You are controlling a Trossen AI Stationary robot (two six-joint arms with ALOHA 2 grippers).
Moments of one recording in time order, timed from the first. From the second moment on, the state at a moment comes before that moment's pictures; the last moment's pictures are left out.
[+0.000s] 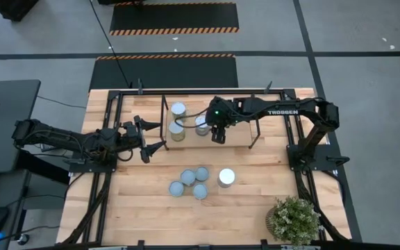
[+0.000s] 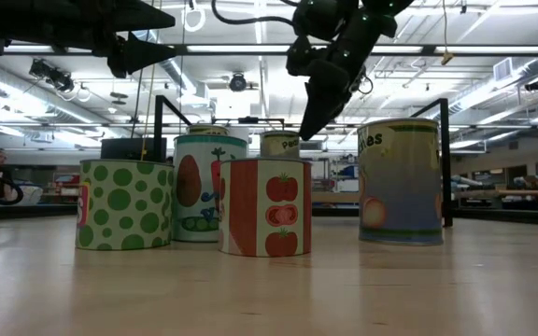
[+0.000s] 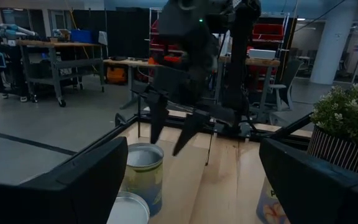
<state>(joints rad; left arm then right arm) -0.12 0.70 0.28 0.48 -0.43 -0.06 -0.22 1.68 1.34 -0.65 0.07 -0.06</state>
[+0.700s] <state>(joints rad) -0.12 0.70 0.28 0.48 -0.43 -0.06 -0.16 1.68 1.17 -0.25 0.16 -0.12</state>
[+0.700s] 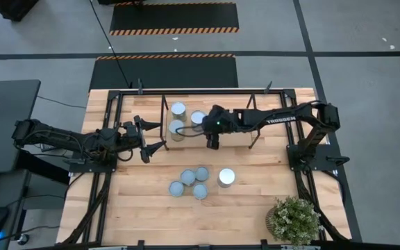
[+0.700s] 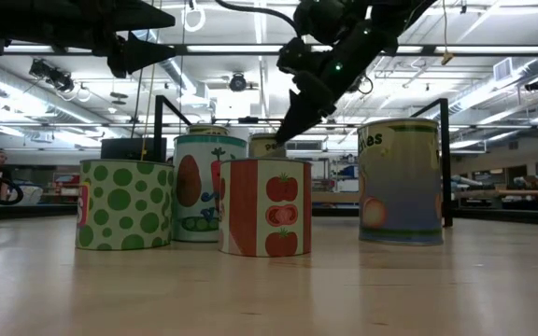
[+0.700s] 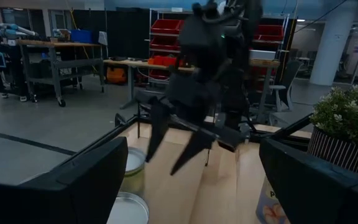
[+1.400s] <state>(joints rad) -0.12 0.70 0.28 0.48 -0.43 -0.07 -0.25 1.68 1.18 -0.32 0.18 -0.15</state>
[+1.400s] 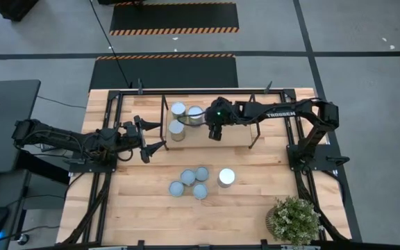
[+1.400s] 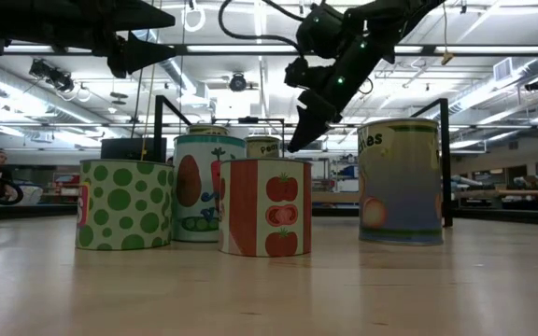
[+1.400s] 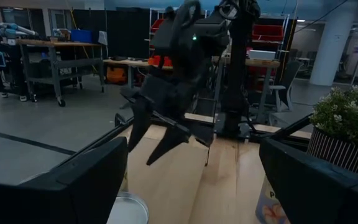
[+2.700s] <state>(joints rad) -0.12 0.70 0.28 0.47 -0.43 -0.07 -0.11 1.74 1.24 -0.44 0.03 -0.06</state>
